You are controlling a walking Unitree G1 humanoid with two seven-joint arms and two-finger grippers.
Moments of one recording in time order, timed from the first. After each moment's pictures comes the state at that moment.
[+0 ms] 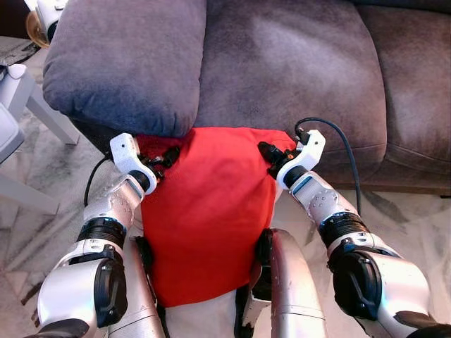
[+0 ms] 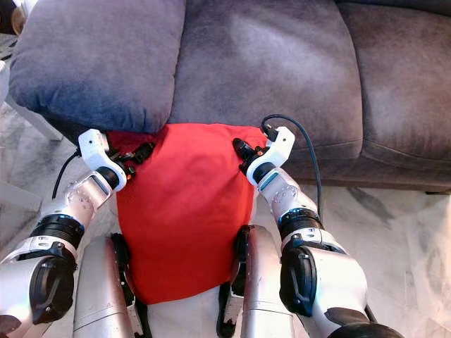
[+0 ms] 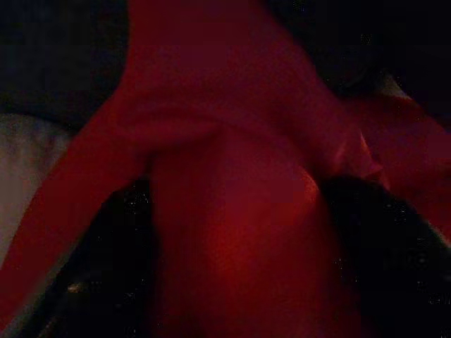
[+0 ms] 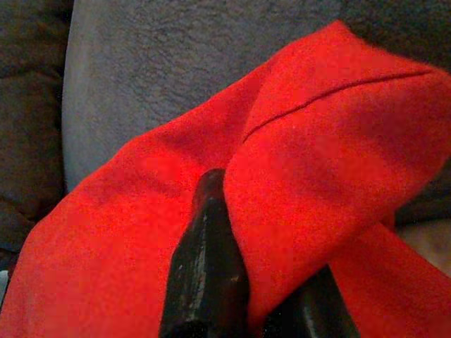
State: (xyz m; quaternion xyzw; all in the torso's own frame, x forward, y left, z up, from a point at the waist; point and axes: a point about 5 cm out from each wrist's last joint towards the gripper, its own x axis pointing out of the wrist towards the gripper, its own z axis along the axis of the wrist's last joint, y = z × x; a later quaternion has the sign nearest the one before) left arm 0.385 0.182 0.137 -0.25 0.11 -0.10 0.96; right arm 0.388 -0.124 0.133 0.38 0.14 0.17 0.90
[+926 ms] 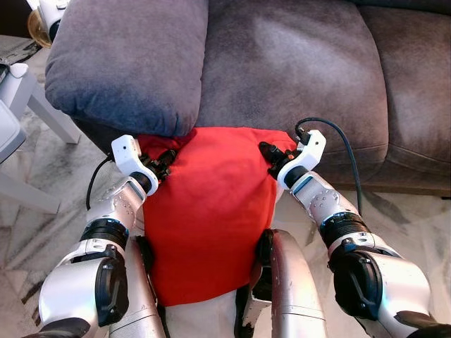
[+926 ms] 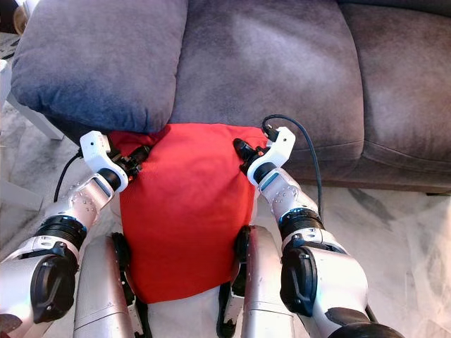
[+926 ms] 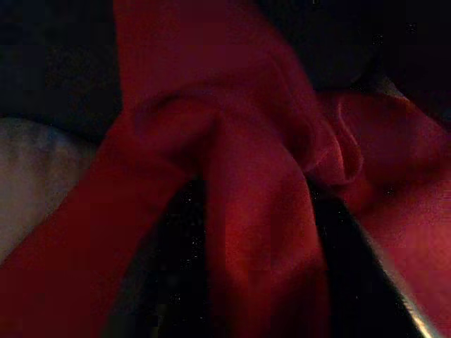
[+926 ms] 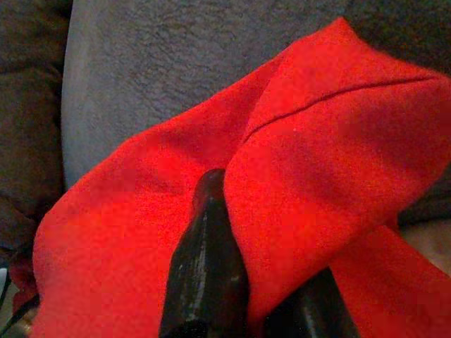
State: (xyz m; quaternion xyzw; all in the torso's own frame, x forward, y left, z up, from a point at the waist) left arm 0.385 0.180 0.135 -0.25 0.09 -0.10 0.96; right arm 0.388 -0.126 0.132 0.38 0.14 0.17 0.90
